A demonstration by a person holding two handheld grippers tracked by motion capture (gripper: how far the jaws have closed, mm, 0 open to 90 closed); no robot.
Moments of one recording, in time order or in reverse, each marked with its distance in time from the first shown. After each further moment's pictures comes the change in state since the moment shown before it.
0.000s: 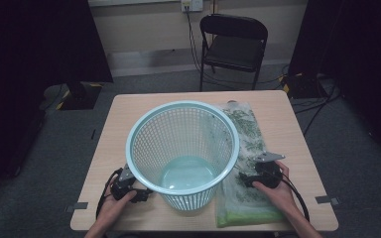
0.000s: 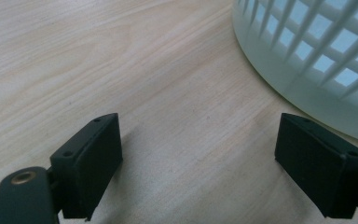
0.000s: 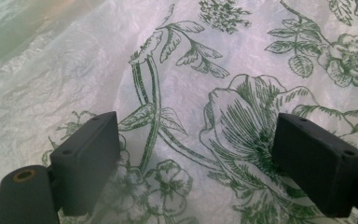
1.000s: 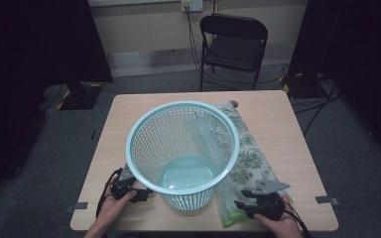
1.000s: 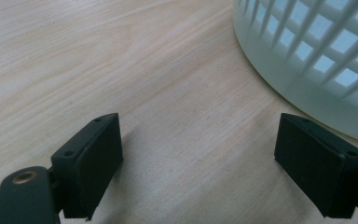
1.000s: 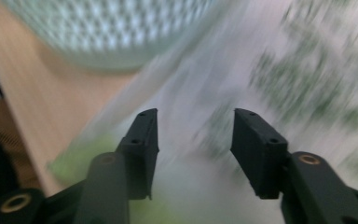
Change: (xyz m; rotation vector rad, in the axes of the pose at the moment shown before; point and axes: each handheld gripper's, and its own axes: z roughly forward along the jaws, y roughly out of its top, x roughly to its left) left arm 0.000 0.000 0.000 -0.001 0.002 -0.008; right arm 0.062 -0.024 -0.061 -0.047 0.254 -0.113
